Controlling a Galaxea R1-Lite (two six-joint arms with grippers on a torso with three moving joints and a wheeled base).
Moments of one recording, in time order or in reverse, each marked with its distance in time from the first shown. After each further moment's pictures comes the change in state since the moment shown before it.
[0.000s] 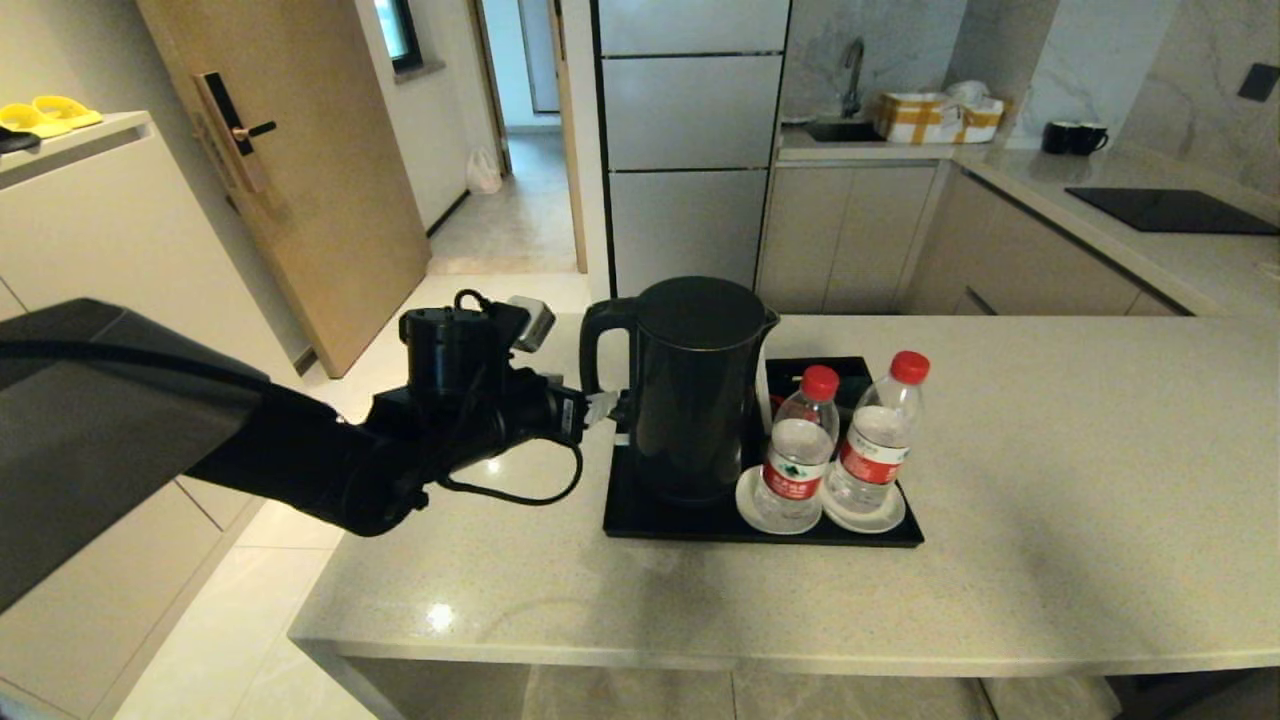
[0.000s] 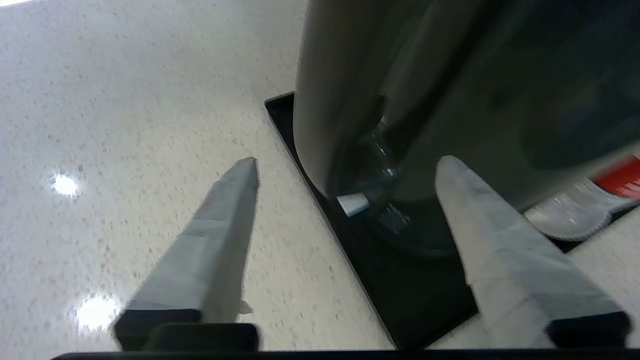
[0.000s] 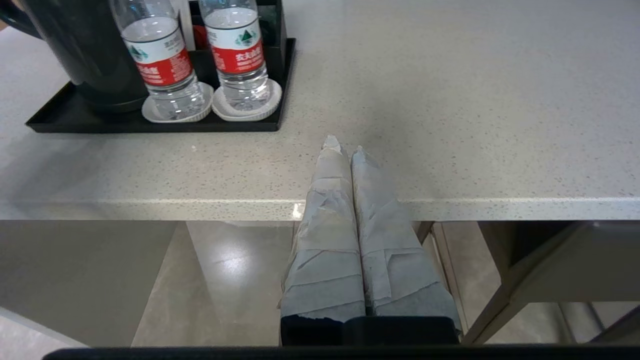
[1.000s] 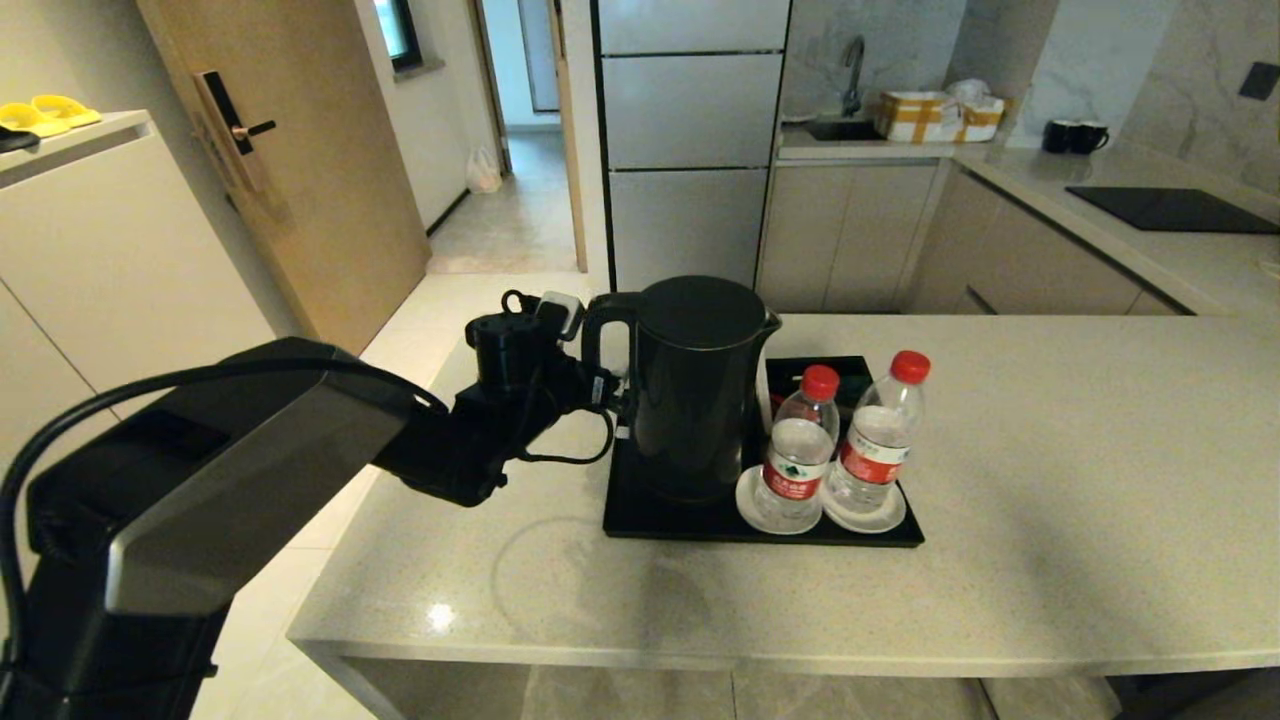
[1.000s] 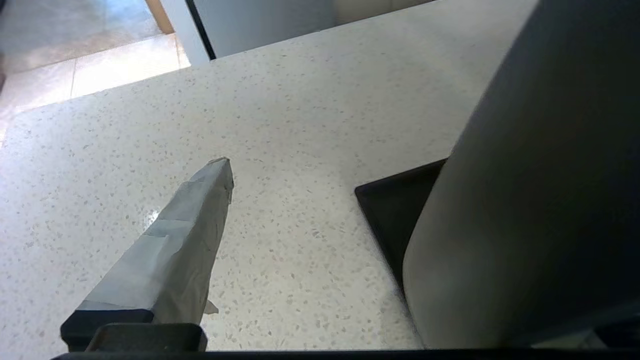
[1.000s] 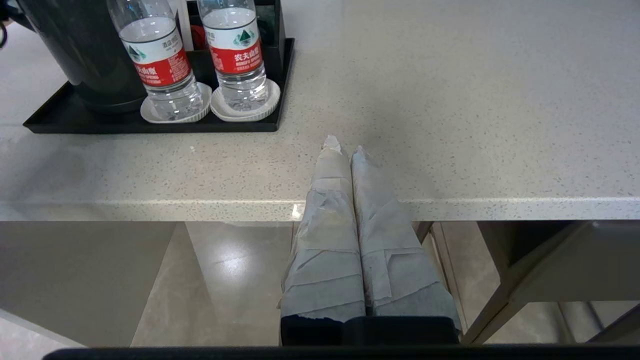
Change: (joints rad) left arm -0.002 0.292 -0.317 -0.131 0.197 0.101; right arm 0.000 0.000 -0.001 0.000 0.000 0.000
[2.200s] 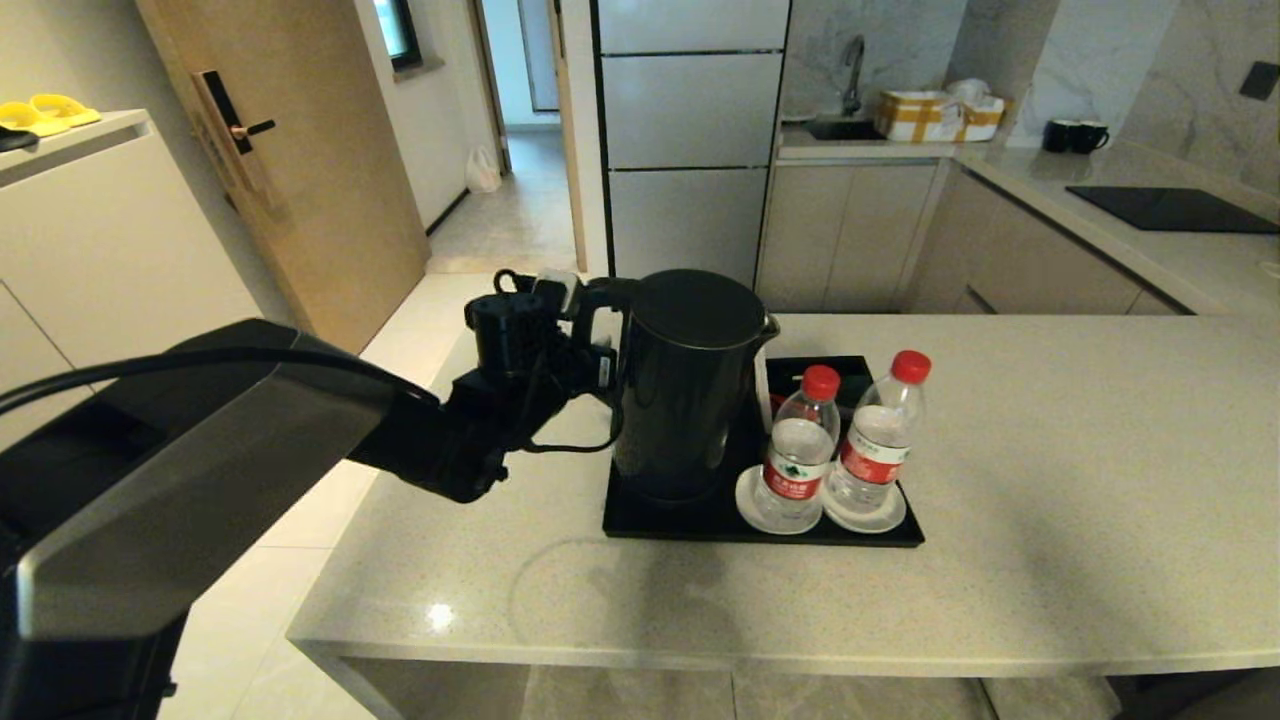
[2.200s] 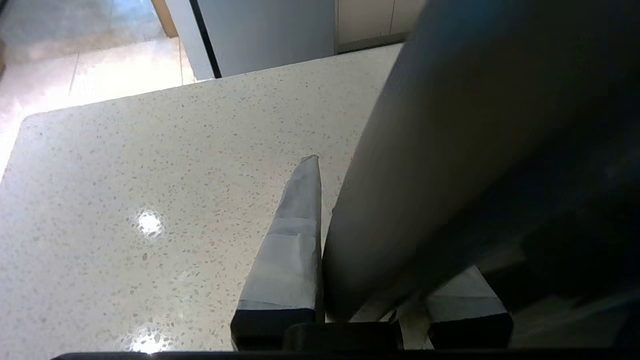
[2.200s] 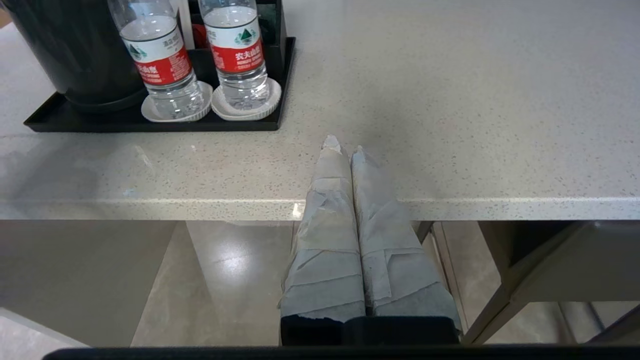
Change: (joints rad) left arm -0.043 -0.099 0.040 0.013 0.059 -0.086; right arm 0.000 0.000 0.001 0.000 0.000 0.000
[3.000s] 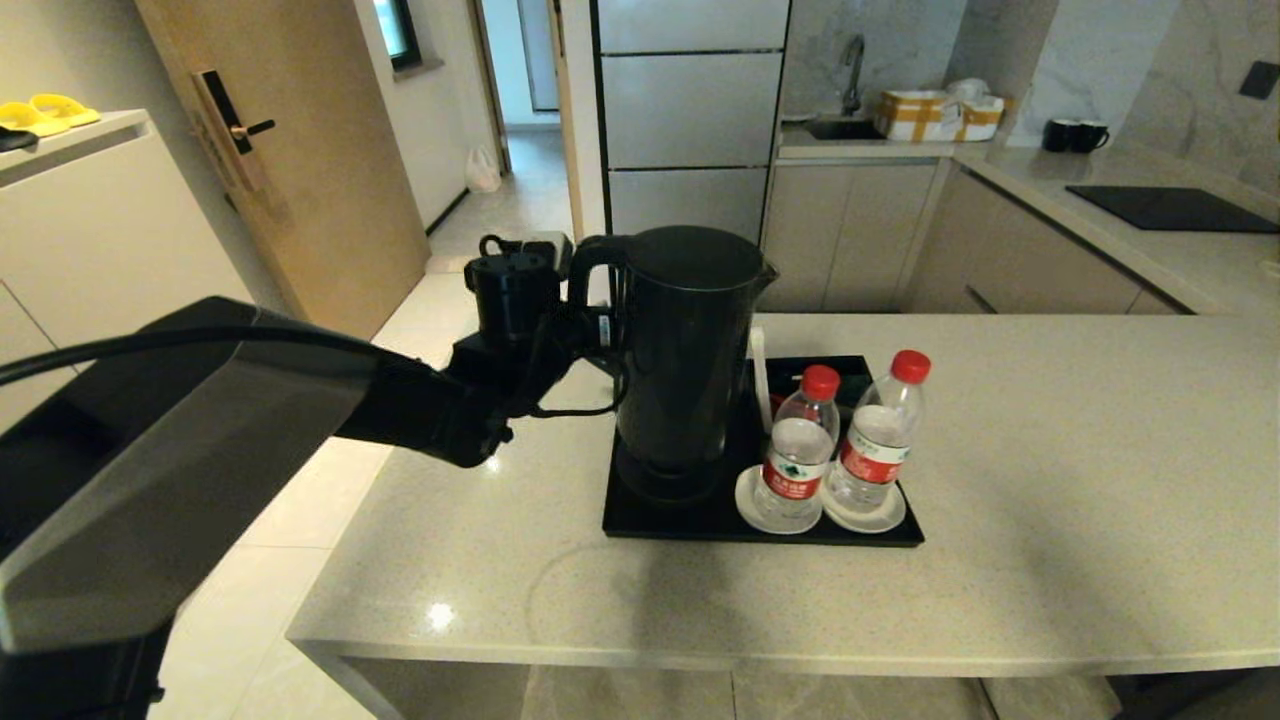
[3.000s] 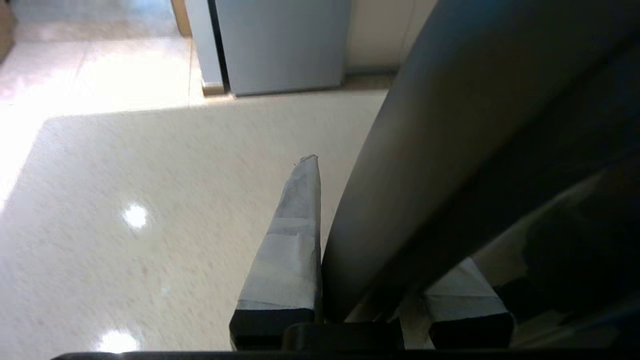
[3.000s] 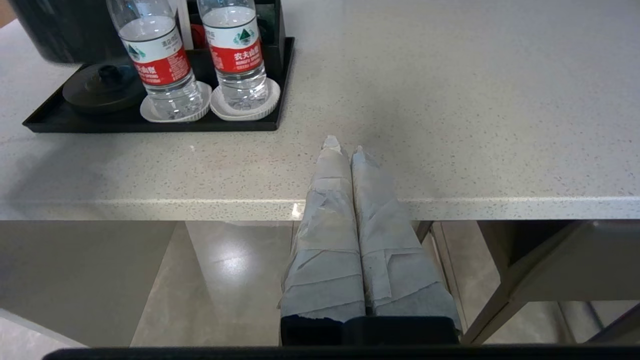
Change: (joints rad) left arm 0.010 -0.020 -0.137 0.114 0.077 -0.102; right arm 0.001 0.000 0.000 0.000 0.000 0.000
